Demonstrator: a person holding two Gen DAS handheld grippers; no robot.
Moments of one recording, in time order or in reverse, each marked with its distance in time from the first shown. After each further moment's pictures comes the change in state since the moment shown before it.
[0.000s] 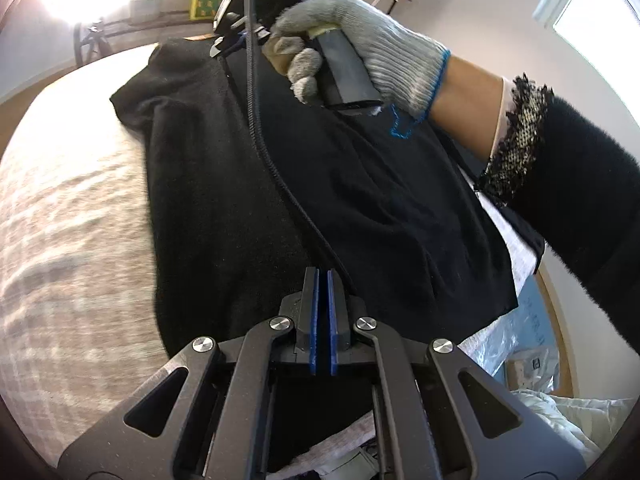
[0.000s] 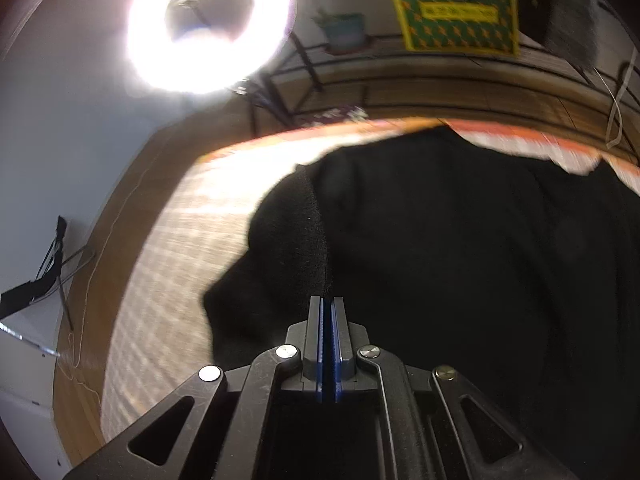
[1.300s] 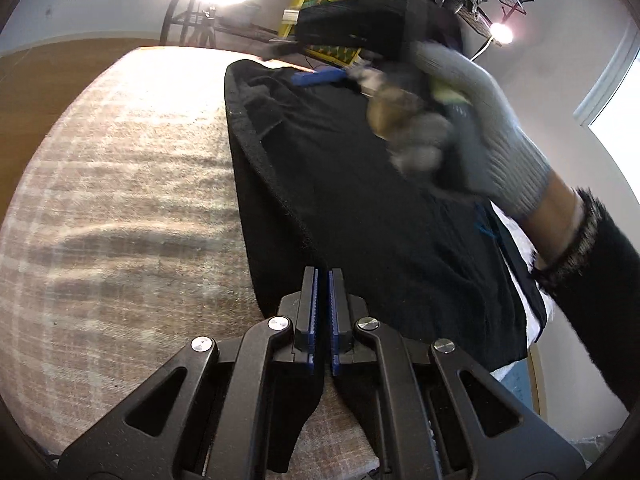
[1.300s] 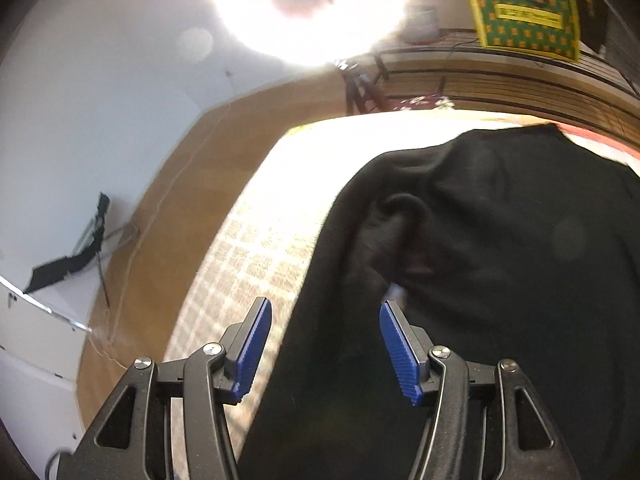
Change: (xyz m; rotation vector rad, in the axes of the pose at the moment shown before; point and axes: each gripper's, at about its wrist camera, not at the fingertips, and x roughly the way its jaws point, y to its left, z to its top) left arm -0.076 0.121 -0.032 -0.259 -0.191 0.017; right arm 0.009 0.114 -0.020 -0.094 0.047 0.157
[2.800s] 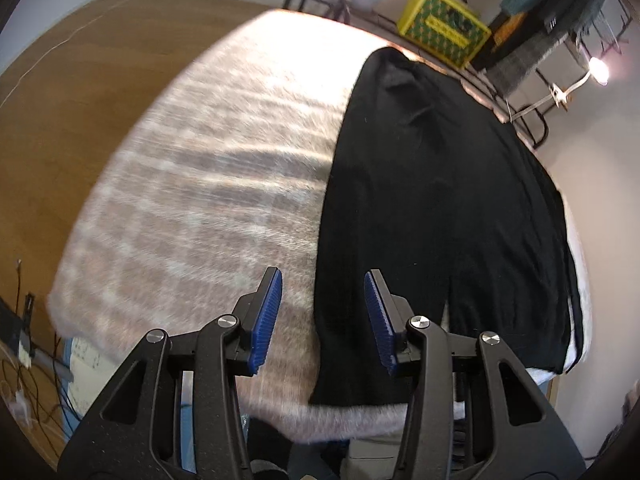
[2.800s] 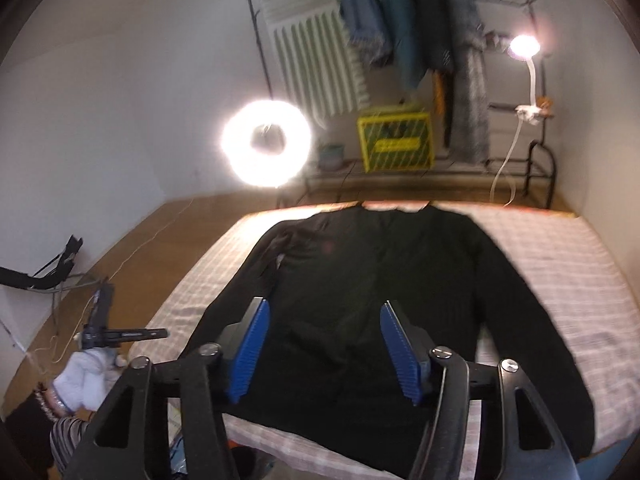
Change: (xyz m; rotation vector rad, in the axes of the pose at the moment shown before) left arm -0.042 0.076 -0.040 -0.231 0.065 0.286; right arm -0.348 0.005 -0.288 -0.033 -0.472 -0.264
